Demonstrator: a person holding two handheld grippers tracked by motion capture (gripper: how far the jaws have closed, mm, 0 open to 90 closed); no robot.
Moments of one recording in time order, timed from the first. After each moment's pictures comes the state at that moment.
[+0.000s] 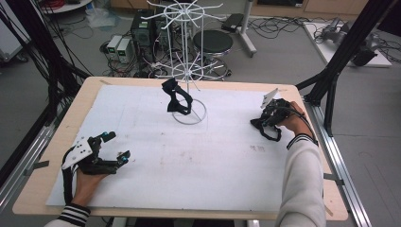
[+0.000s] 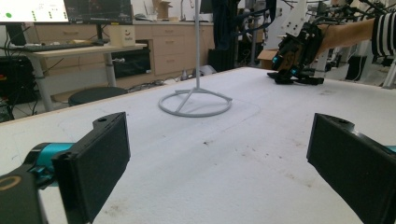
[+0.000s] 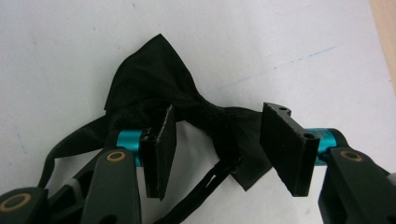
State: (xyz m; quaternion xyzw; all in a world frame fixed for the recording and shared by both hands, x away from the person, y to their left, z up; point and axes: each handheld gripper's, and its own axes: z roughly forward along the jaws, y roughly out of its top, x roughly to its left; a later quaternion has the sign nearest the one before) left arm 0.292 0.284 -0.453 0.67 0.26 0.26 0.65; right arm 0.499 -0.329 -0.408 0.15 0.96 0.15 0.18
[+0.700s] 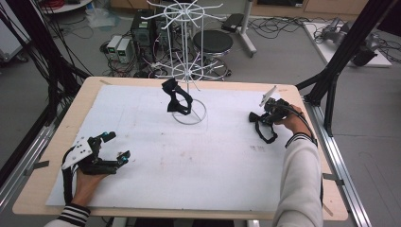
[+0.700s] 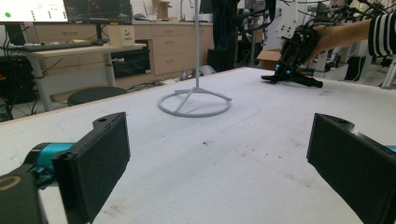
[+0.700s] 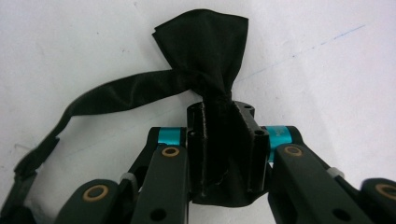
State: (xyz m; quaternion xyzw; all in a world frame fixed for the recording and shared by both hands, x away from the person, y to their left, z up) left arm 0.292 0.284 -0.453 0.67 0.26 0.26 0.65; right arm 0.507 -0.326 -0.412 0.19 0.96 0.15 0.12
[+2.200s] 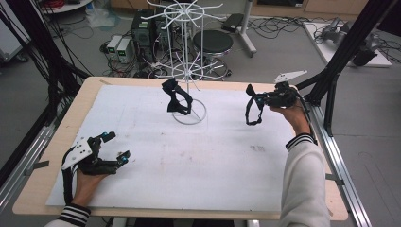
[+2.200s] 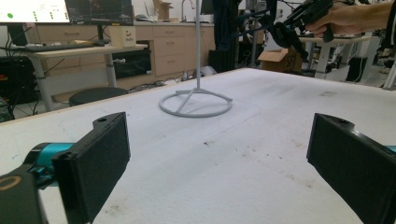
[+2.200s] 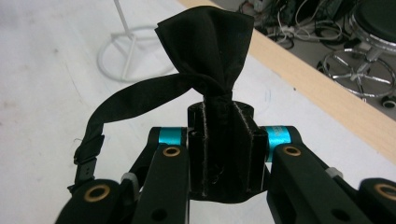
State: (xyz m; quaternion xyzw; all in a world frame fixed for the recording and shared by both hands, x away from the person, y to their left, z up) left arm 0.291 0.284 -0.453 0.66 0.27 0.26 0.65; right arm 0.486 -0.329 -0.346 0.29 0.84 0.44 0.13
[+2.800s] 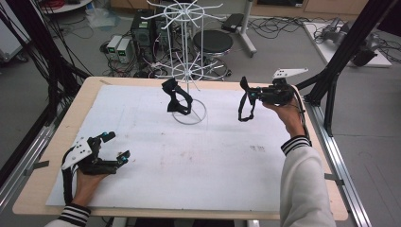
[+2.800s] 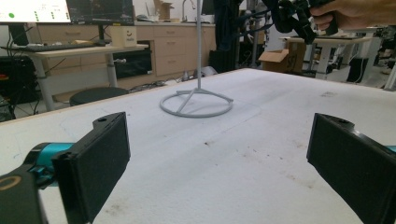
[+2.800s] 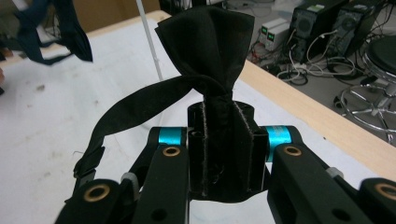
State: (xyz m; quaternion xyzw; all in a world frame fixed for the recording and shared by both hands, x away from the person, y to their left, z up) left arm 0.291 0.284 -0.453 0.66 0.27 0.26 0.65; right arm 0.471 -0.304 -0.325 0.28 0.80 0.51 0.12
